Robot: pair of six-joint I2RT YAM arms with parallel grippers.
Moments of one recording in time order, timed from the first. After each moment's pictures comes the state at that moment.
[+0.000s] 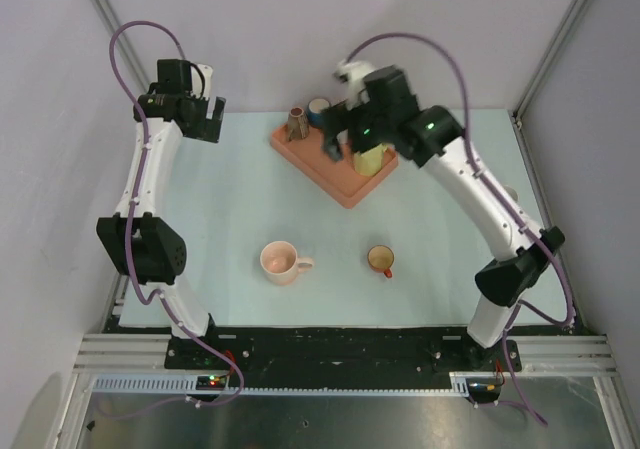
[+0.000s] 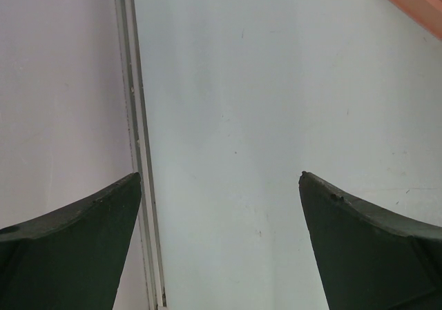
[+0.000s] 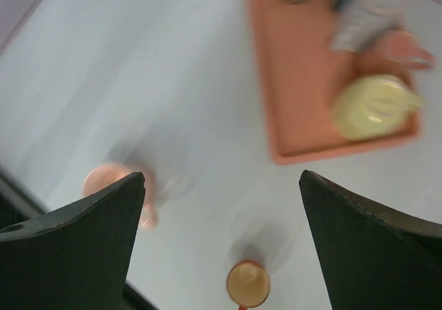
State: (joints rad) left arm 0.00 1.80 1.94 -0.93 -0.17 0.24; right arm 0.77 1.77 2.09 -0.91 -0.06 0.06
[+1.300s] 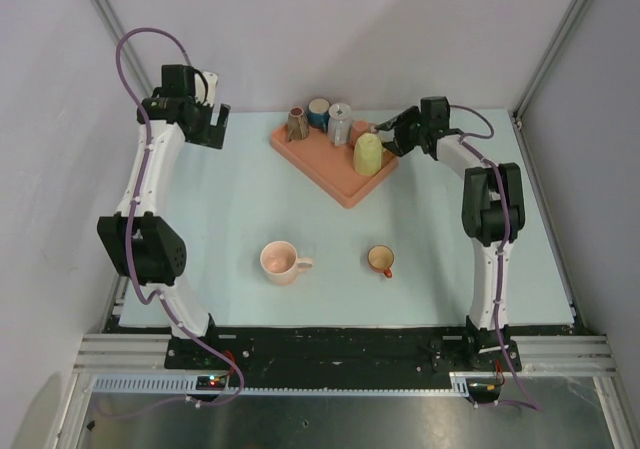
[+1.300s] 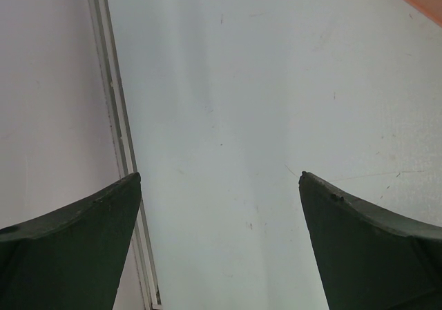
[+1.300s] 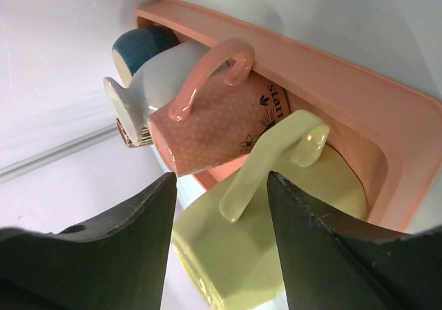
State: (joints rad) left arm -0.01 1.79 1.89 -0.94 -0.12 0.24; right arm 0.16 2.22 1.75 -0.16 -0.34 1.22
